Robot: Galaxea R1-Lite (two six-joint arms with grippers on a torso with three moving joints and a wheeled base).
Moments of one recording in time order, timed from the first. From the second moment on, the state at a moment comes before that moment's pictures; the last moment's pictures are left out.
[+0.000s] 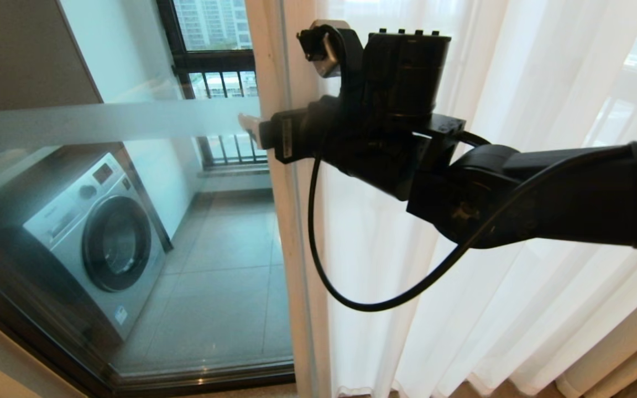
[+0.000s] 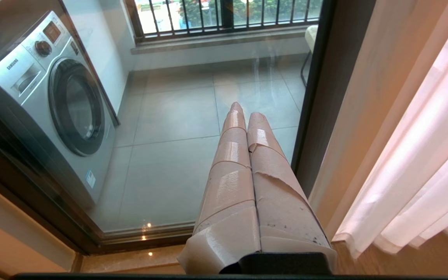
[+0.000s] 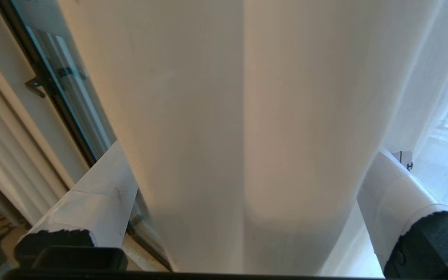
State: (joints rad) left arm 0.01 0.00 0.00 0.01 -0.02 0.04; right arm 0.85 2.04 -1.73 -0.45 -0.11 -0.02
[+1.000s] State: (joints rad) left arm 0.01 0.00 0.00 0.01 -0.02 0.04; right arm 0.83 2.07 -1.73 -0.56 -0.14 -0.05
